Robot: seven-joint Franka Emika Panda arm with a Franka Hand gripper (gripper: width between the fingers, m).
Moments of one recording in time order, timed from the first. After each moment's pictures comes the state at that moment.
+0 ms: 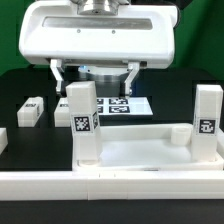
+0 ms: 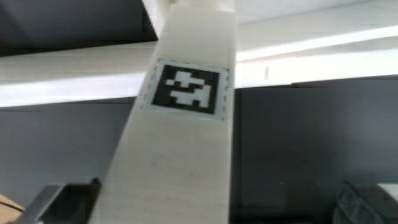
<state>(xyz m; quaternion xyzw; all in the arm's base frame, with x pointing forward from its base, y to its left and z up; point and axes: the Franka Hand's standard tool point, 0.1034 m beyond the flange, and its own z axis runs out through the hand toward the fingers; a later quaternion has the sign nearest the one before) 0.626 -0.060 0.120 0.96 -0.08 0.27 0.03</state>
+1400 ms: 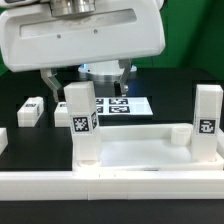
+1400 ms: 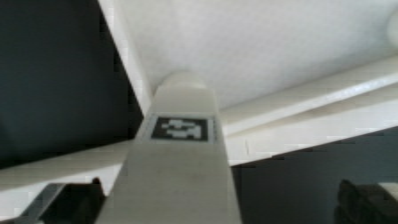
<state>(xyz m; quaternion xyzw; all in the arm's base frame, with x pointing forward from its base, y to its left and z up) 0.628 -0.065 0.118 0.99 -0.12 0.05 -0.07</state>
